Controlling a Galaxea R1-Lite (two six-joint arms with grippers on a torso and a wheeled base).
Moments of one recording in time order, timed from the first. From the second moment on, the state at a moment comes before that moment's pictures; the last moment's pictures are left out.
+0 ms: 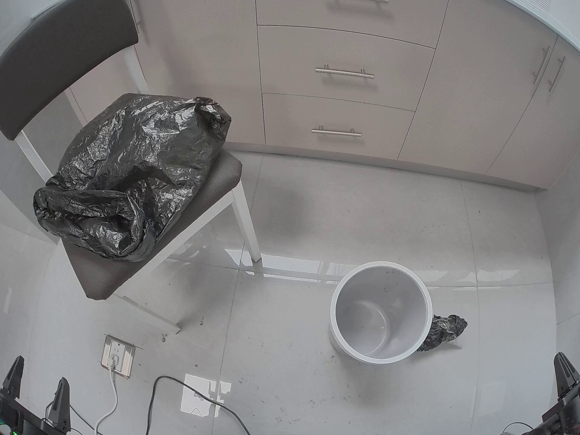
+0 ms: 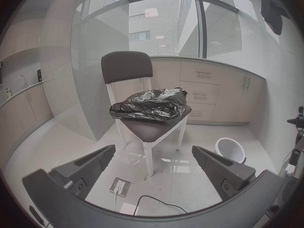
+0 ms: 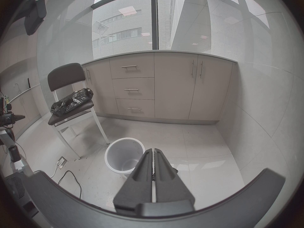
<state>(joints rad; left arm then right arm) 0.00 0.02 -0.02 0.00 0.02 -0.01 0.00 0.02 -0.02 0.00 0.01 -0.01</state>
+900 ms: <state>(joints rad) -0.04 0.07 -0.22 0.05 -0.01 -0.13 0.00 0.02 -0.02 0.00 0.01 -0.01</state>
